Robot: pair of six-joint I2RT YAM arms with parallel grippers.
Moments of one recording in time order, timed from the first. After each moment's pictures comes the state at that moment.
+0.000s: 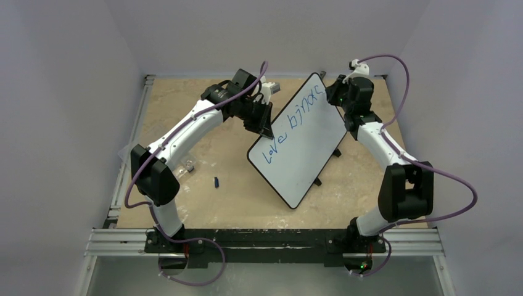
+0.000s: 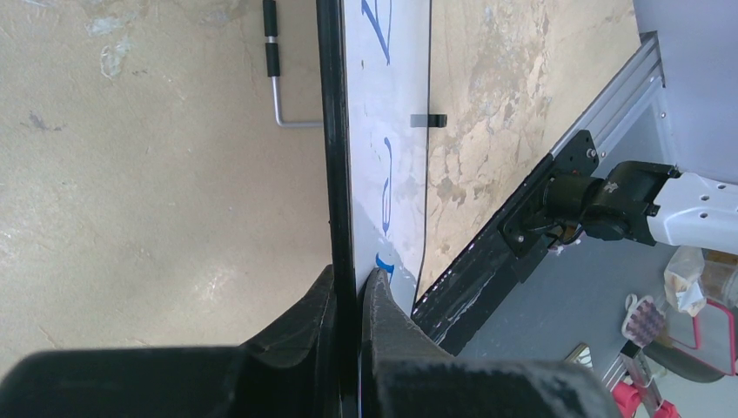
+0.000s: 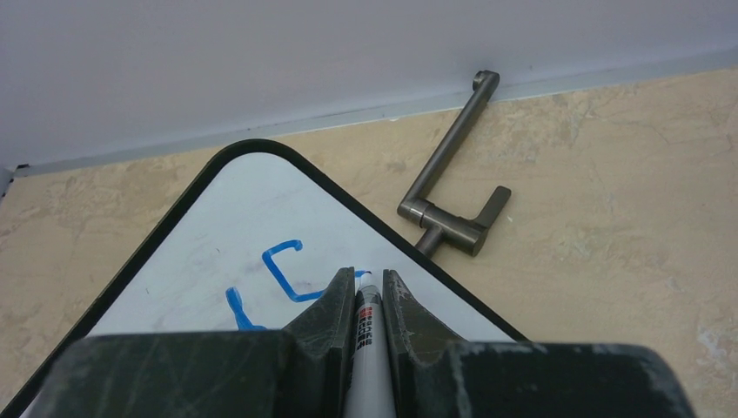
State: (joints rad) left arm -0.63 1.80 1.81 -0.94 0.43 -0.24; right arm 0.12 1.54 1.13 0.16 -0.02 0.31
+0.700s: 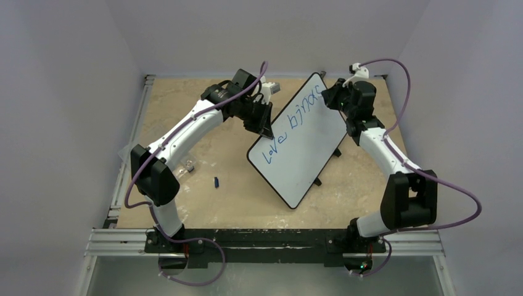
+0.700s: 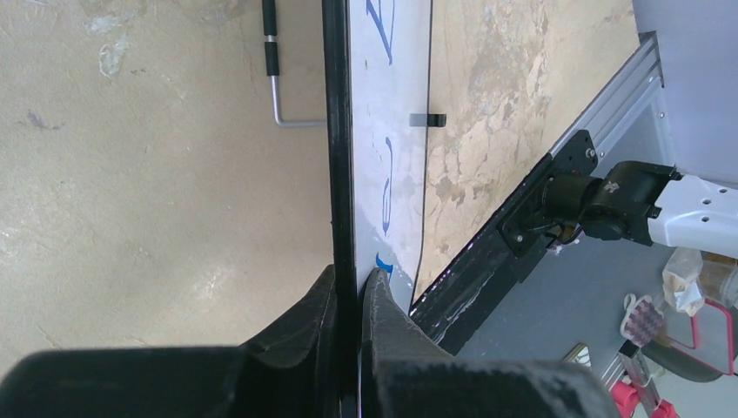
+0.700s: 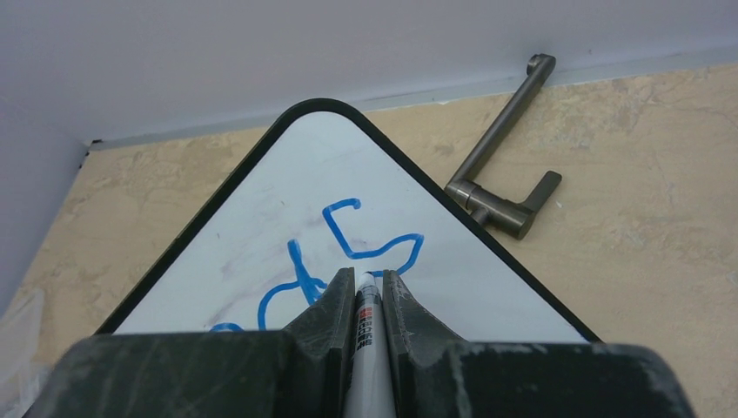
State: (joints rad) left arm -0.63 1.80 1.81 -0.95 0.43 -0.25; right arm 0.12 1.47 1.07 0.17 -0.12 0.36
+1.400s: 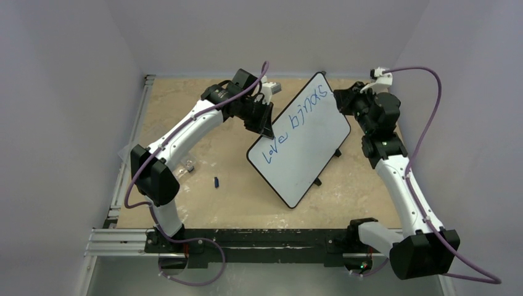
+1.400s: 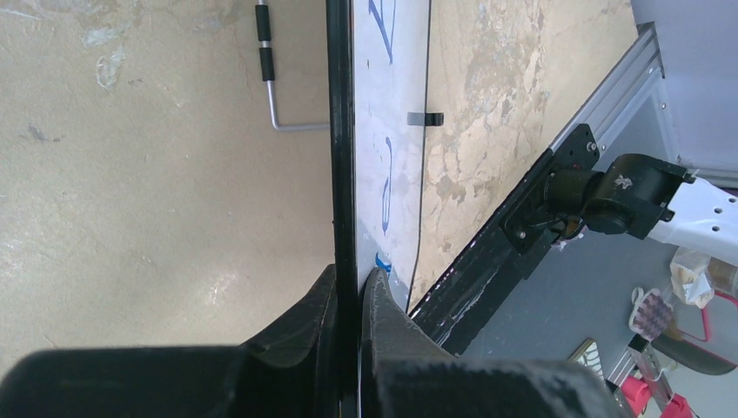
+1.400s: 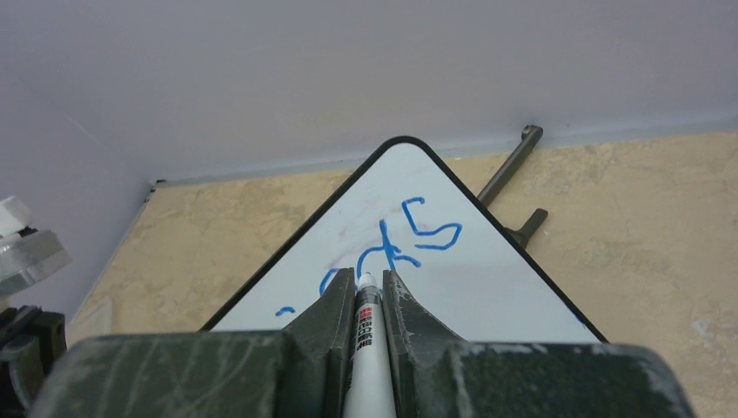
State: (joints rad) left arm -0.63 1.80 1.81 -0.94 0.44 -0.22; right arm 0.12 1.11 1.03 0.01 -0.10 0.36
